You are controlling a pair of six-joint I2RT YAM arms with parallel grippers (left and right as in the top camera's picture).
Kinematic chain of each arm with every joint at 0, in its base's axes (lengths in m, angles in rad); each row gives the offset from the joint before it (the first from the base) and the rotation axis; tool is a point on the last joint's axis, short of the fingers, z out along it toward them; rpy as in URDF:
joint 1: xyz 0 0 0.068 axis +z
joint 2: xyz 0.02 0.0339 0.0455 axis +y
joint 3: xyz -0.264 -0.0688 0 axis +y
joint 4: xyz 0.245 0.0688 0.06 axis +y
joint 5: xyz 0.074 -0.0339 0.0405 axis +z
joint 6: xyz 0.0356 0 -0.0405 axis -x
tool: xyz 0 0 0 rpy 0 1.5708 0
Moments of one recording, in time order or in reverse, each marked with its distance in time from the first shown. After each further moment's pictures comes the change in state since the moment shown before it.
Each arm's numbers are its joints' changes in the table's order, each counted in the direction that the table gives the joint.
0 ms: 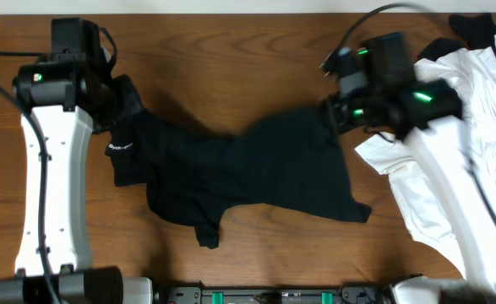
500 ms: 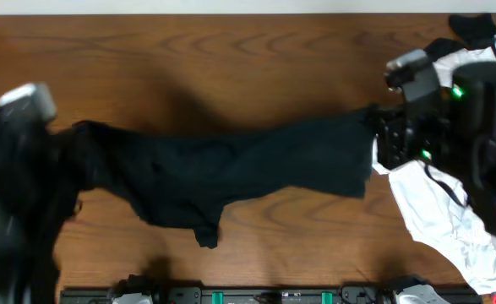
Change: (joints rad) left arm 0.000 -0.591 0.010 -0.072 0.000 0.000; right arm -0.006 -0.302 -0.186 0.223 -0.090 -0.025
